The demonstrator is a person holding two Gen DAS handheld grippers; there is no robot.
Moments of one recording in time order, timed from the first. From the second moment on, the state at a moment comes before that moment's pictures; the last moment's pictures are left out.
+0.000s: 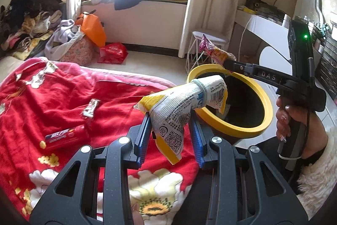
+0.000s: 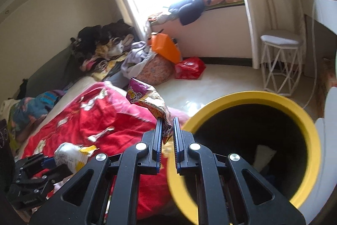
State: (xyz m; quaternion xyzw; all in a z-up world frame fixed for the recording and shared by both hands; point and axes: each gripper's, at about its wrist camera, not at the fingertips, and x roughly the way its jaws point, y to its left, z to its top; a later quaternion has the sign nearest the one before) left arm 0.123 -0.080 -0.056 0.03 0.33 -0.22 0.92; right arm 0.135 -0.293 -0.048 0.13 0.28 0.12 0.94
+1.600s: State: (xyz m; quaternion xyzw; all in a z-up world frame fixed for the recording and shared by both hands) left arm 0.161 -0.218 -0.102 0.10 0.36 -0.30 0.88; right arm 0.128 -0.414 -0.076 0.24 0.33 -0.03 0.91
